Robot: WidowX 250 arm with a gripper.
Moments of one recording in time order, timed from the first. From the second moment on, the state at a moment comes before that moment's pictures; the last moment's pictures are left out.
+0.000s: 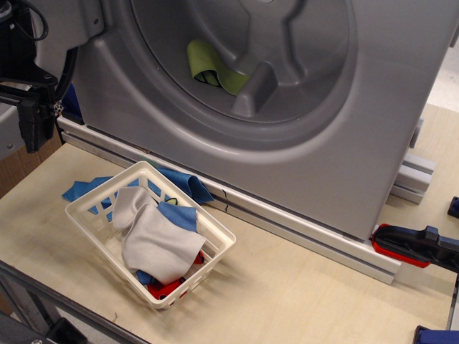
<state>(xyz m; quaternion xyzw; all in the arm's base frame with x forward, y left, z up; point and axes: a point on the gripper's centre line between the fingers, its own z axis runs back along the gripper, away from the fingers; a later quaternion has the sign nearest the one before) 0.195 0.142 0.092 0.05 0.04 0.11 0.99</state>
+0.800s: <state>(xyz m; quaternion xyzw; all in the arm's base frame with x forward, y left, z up) 0.242 0.113 0.073 0.06 -0.05 0.05 1.00</state>
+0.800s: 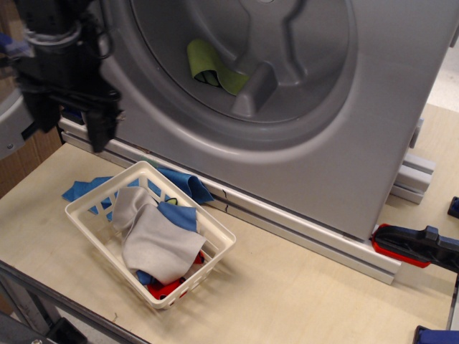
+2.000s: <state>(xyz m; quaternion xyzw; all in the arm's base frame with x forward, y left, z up) 0.393 0.063 0.082 0.09 -0.21 -0.11 0.97</state>
